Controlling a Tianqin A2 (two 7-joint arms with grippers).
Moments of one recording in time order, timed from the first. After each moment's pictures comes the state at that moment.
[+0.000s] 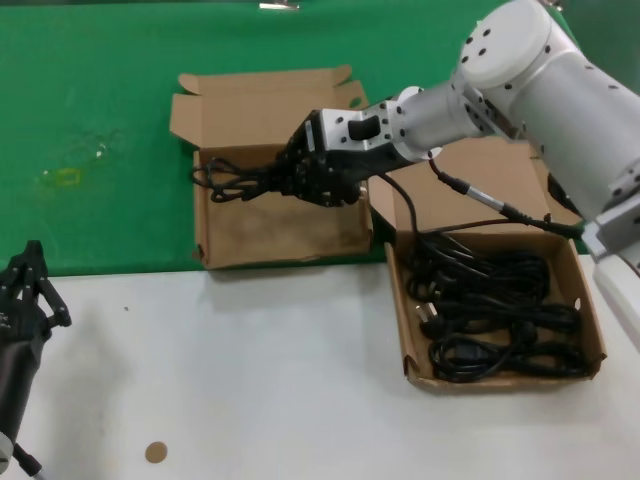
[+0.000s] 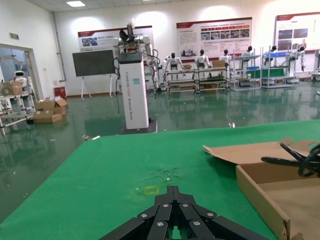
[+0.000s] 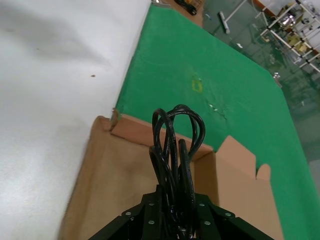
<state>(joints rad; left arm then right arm) 0.00 -0.30 1.60 -1.60 -1.80 0.00 0.00 1.38 0.06 -2.16 0.24 1.35 -0.91 -0.54</state>
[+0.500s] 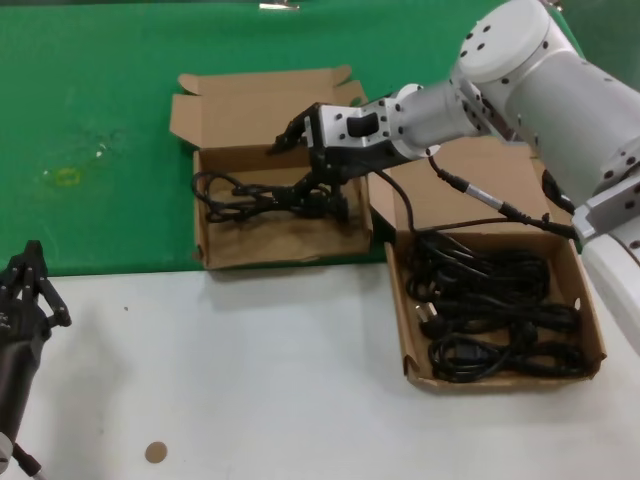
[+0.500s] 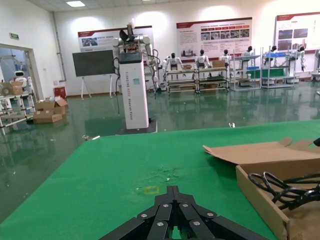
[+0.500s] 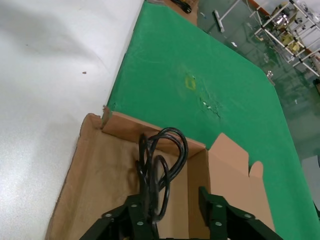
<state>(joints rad) 0.00 -0.30 1.60 -1.60 -1.80 0.00 0.00 1.42 0.03 -2.12 0.11 1.37 -0.87 -0.63</state>
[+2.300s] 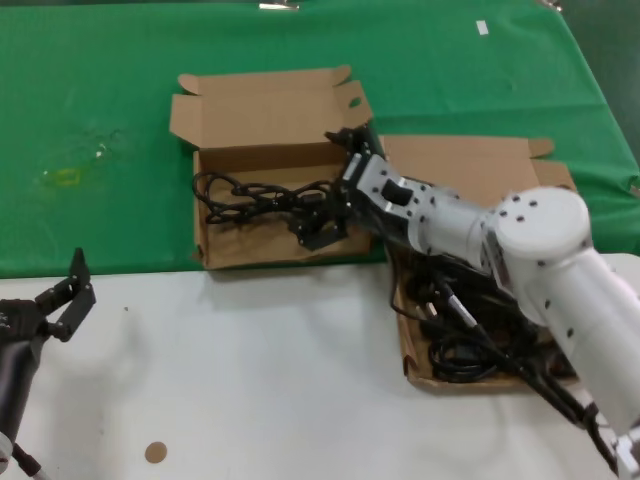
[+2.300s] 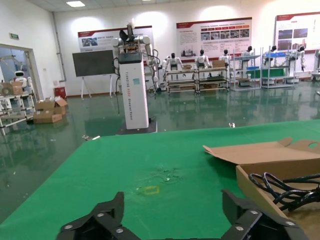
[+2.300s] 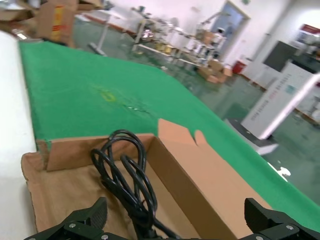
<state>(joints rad) 0.00 -0.30 1.60 -1.60 -1.80 0.00 0.00 0.85 0.15 -1.90 0.73 1.54 -0.53 -0.37</state>
